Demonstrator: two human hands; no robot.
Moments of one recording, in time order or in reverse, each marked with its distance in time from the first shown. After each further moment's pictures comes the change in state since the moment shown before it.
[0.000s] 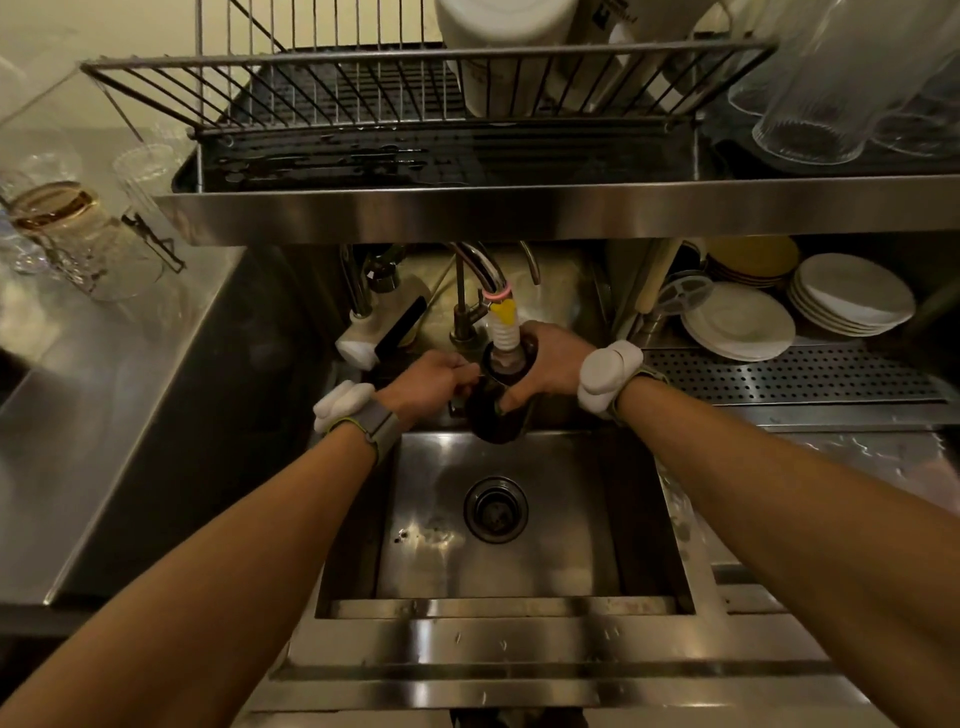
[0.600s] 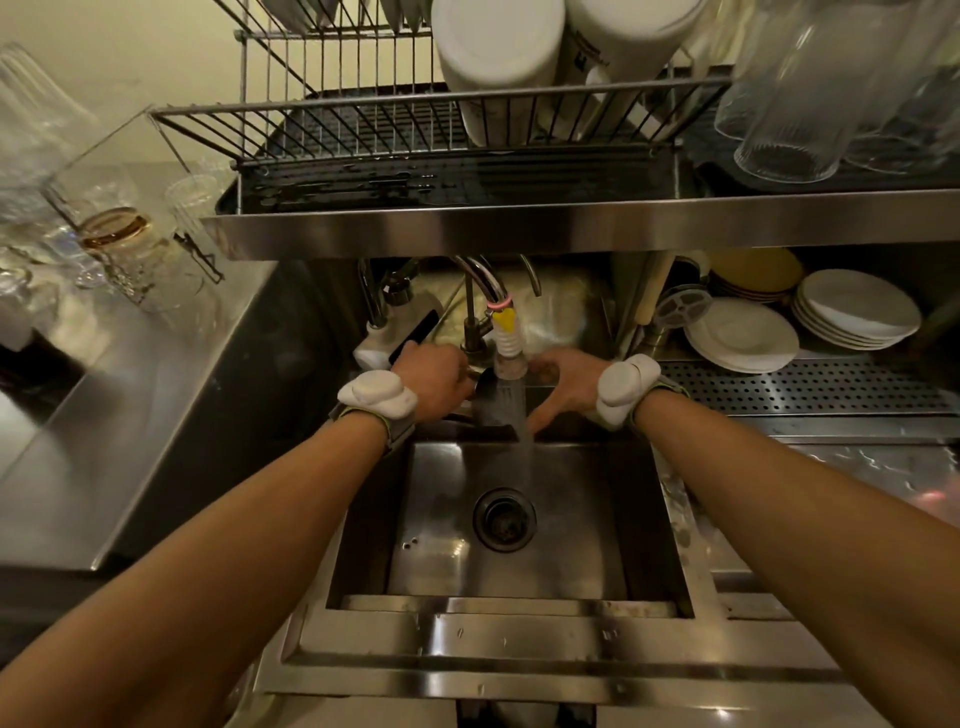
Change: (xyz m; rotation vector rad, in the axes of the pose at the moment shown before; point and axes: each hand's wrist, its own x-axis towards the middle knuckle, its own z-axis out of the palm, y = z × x) left_hand -0.025 0.028 -0.011 1.020 0.192 0.261; right_hand -0.024 0.011 -0.008 -0.005 -0.153 0.050
